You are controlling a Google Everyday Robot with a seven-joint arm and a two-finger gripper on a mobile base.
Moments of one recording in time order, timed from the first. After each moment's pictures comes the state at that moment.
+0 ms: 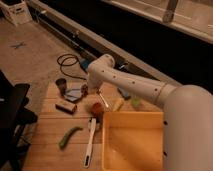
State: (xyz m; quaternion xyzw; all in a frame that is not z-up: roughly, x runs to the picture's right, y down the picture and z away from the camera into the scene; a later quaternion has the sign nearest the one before) arm -0.080 -0.014 0.844 -0.17 -0.19 -0.07 0.96
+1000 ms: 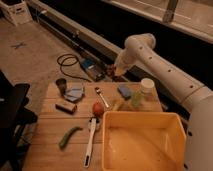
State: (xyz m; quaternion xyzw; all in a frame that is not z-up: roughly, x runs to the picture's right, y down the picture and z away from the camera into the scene) arm 0.103 -0.114 0.812 -0.13 -0.15 0.03 0.98
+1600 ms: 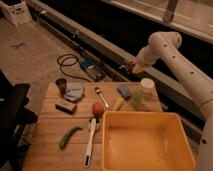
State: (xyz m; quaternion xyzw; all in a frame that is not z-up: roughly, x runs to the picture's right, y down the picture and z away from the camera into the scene) arm 0.199 -0.117 0.805 -0.13 -0.12 0.11 0.98
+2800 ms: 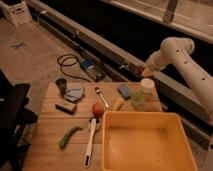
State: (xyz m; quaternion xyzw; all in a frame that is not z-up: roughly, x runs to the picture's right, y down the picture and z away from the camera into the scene) arm 0.242 -0.099 0.810 -0.13 -0.11 0.15 0.97
